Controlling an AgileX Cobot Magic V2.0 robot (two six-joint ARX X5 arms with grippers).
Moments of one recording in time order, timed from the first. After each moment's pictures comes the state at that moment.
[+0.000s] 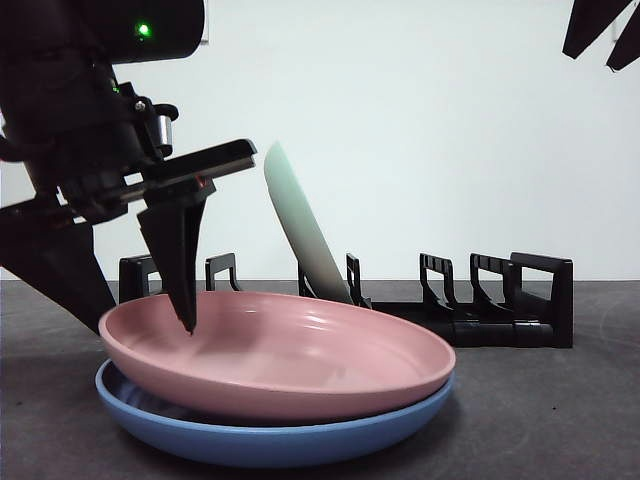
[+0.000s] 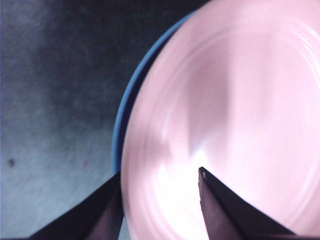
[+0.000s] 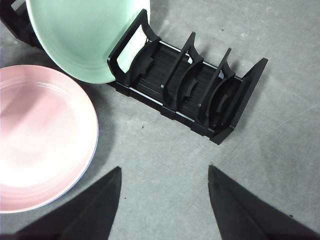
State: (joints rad) left arm -0.70 1.43 0.90 -0.64 0.04 -0.70; right arm 0.40 0.98 1.09 -0.89 -0.07 -0.06
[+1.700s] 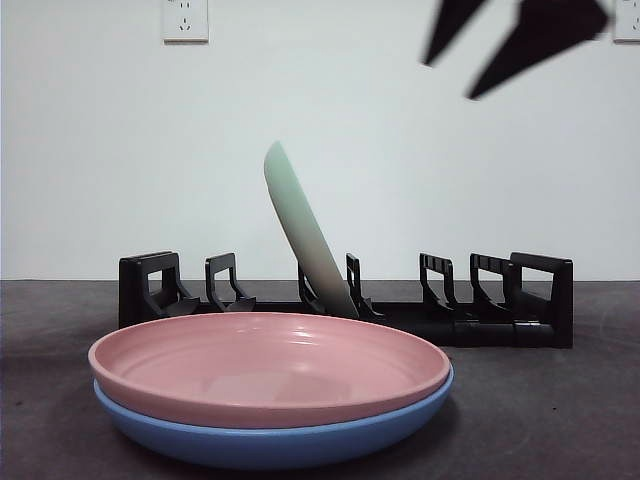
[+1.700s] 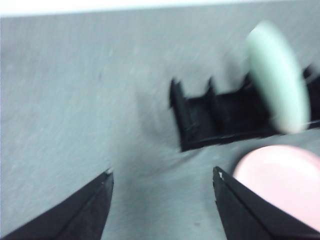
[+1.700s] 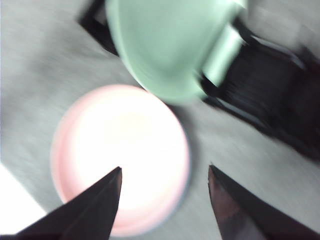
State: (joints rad) left arm -0.35 0.63 1.08 -0.97 -0.11 -0.11; right arm 0.50 1.30 1.29 -0.86 -0.33 0.12
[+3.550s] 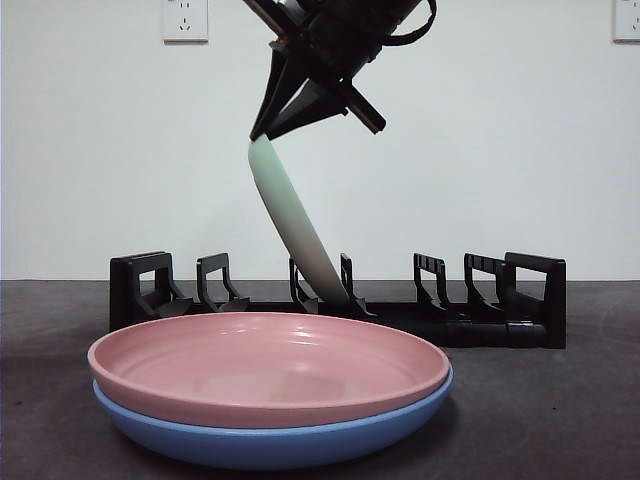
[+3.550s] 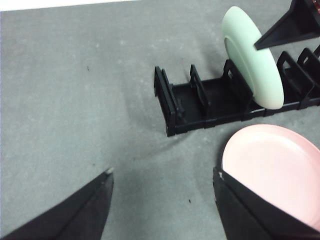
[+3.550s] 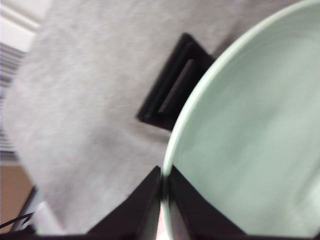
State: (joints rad) left arm -0.33 0.57 1.08 -1.06 -0.06 -0.08; right arm 0.59 1.94 1.86 -0.78 -0.53 0.30
